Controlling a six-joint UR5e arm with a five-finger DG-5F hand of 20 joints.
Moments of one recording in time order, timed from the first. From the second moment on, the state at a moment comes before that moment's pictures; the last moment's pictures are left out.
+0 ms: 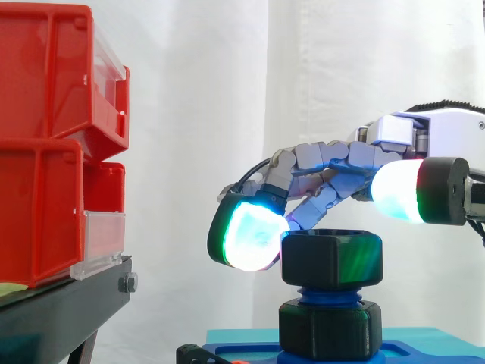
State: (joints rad) arm 0.03 -2.23 -1.31 -2.57 -1.85 -1.45
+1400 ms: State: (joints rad) arm -0.01 -2.23 -1.29 -2.50 -1.90 -1.43
